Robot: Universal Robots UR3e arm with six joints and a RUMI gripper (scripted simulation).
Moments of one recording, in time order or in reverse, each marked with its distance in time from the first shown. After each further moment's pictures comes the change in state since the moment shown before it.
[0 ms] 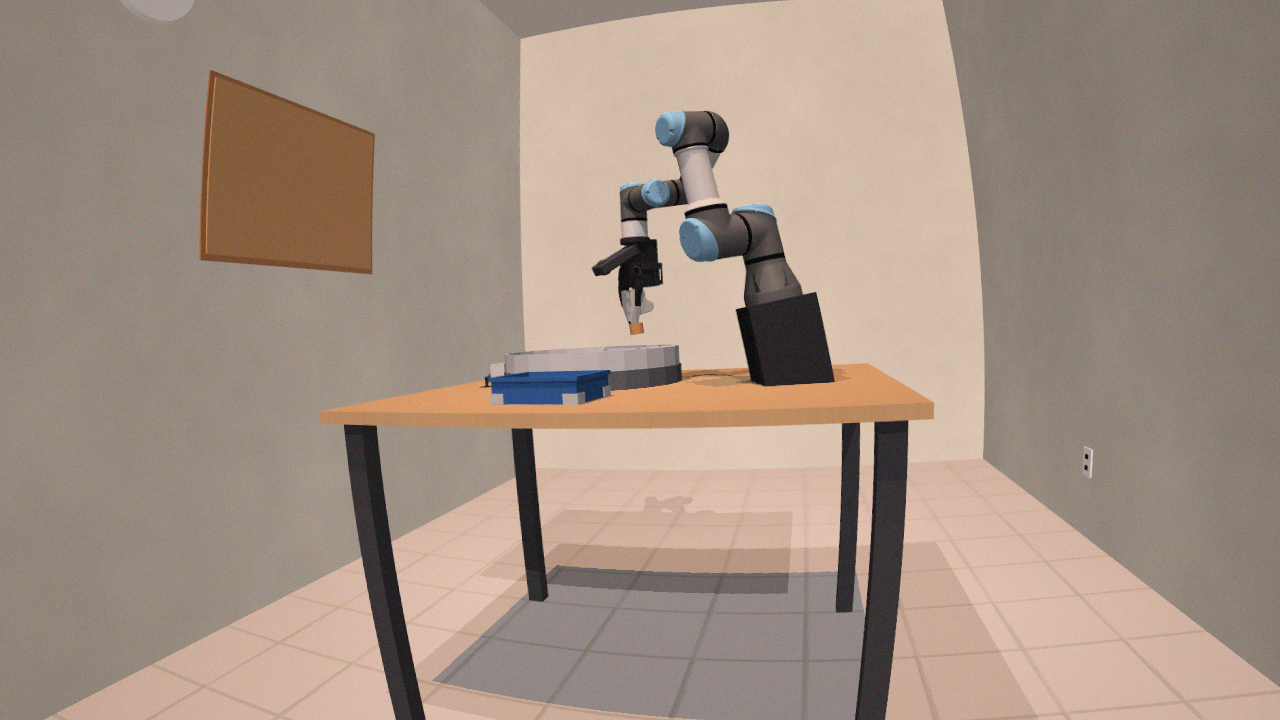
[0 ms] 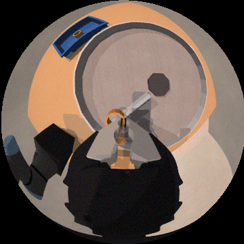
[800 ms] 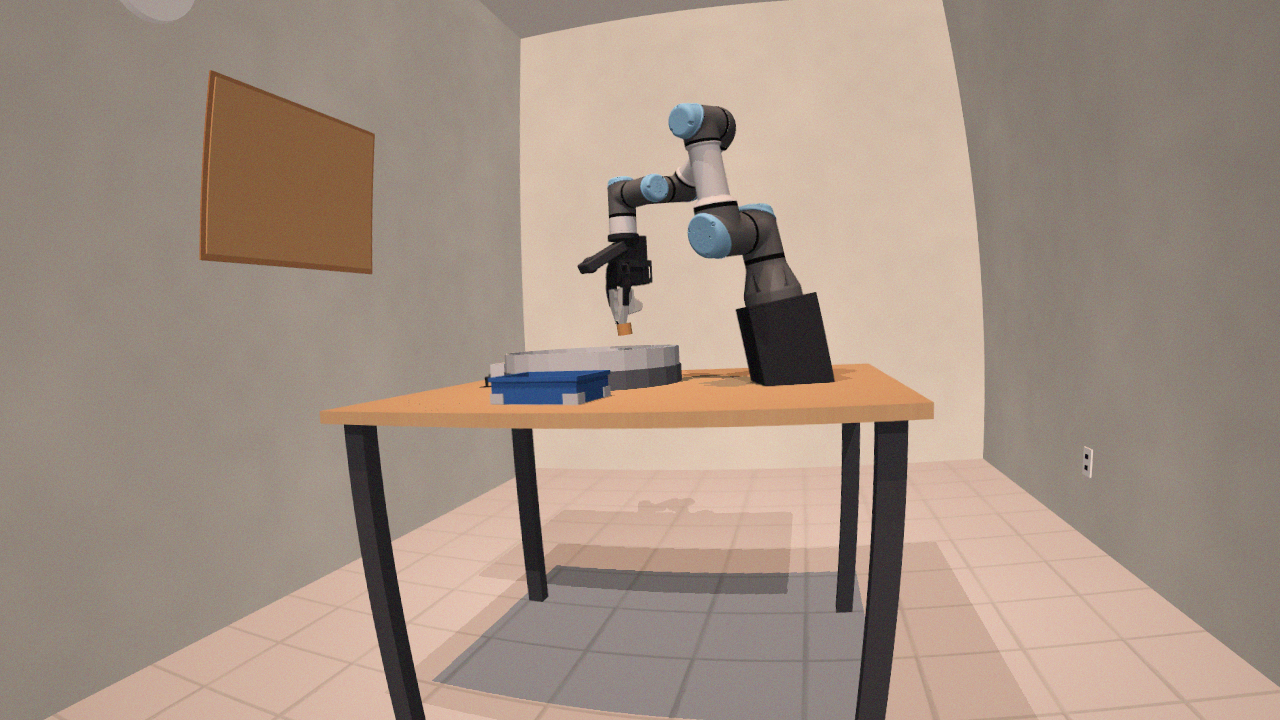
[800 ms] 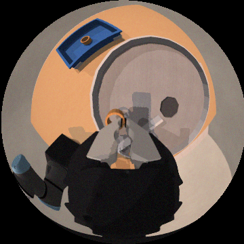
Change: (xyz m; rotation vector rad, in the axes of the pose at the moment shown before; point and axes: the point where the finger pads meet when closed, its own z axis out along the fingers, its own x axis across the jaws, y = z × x) arm -0.046 -0.058 0.000 0.001 0.000 -0.001
